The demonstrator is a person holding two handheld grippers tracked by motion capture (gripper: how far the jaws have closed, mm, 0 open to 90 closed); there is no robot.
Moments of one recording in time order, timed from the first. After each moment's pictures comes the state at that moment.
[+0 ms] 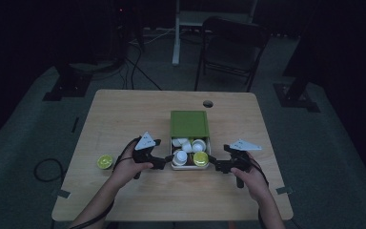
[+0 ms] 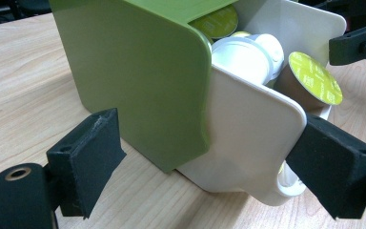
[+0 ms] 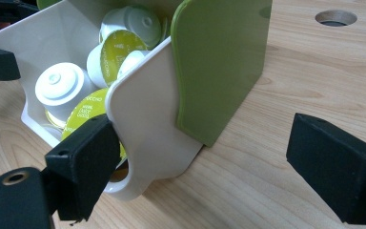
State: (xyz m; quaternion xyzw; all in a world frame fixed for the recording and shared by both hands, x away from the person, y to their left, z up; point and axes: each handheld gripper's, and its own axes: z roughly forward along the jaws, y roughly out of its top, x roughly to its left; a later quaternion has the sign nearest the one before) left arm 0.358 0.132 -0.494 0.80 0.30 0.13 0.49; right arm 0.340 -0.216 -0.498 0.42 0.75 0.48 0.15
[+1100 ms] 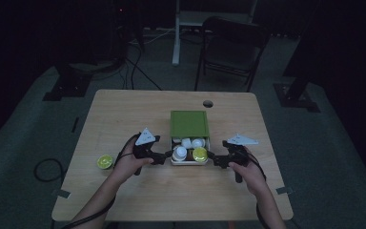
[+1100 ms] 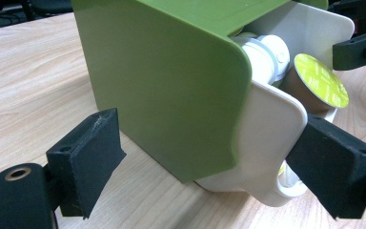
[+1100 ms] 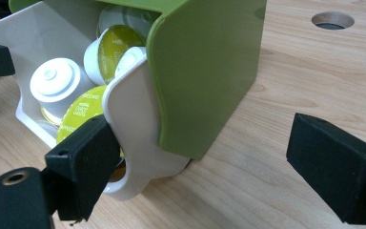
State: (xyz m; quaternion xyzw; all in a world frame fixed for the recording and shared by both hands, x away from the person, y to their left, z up) left arm 0.373 0.133 -0.494 0.80 0.32 0.14 0.49; right arm 0.358 -0.212 -0.497 0.42 0.76 0.47 0.15
